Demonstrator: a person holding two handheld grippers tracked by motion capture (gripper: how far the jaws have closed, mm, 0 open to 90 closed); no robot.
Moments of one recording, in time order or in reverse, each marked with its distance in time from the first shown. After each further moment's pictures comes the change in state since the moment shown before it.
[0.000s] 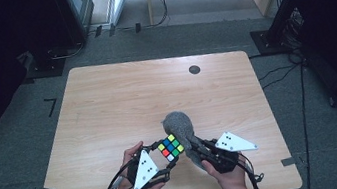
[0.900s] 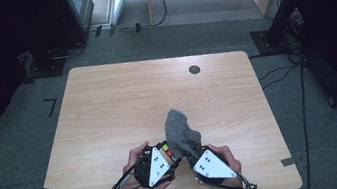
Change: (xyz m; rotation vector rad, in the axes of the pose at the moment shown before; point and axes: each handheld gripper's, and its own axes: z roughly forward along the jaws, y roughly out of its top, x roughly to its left) left arm -0.012 0.005 0.018 0.199 0.035 0.045; right arm 0.045 0.003 0.002 0.021 -0.225 -0.478
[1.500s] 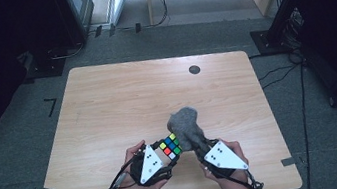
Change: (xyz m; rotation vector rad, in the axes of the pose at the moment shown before) left arm 0.014 -0.004 -0.009 -0.108 -0.070 -0.095; right arm -0.022 -0.004 -0.007 -0.016 -0.071 0.123
